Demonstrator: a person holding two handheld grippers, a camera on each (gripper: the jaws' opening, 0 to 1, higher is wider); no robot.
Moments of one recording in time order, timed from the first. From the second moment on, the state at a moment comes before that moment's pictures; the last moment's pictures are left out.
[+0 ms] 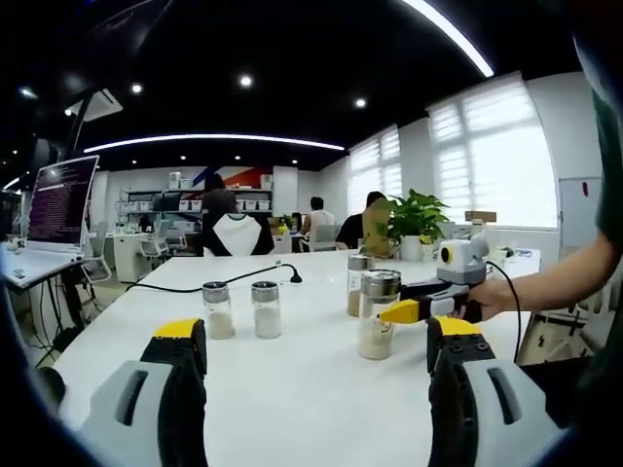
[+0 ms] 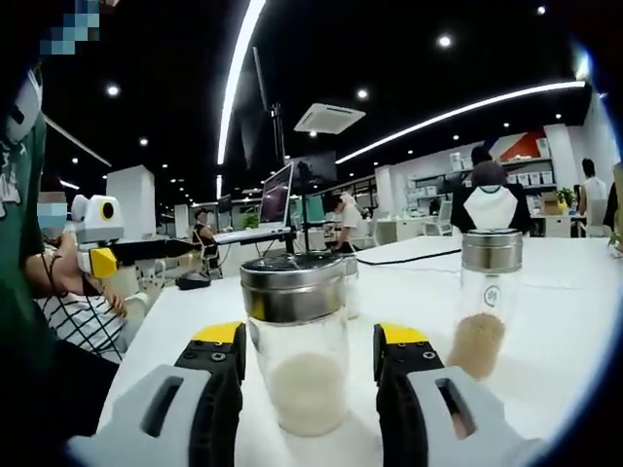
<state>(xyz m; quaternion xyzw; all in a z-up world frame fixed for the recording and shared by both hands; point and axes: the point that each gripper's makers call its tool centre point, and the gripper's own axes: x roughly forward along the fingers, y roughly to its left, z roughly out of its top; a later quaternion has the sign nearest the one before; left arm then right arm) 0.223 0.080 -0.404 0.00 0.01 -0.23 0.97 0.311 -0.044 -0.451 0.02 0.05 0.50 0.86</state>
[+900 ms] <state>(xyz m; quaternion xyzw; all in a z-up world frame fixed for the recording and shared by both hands) 0.222 0.081 -0.406 -0.01 0.01 -0.24 0.97 0.321 -0.053 -0.439 0.00 0.02 0.24 0.97</state>
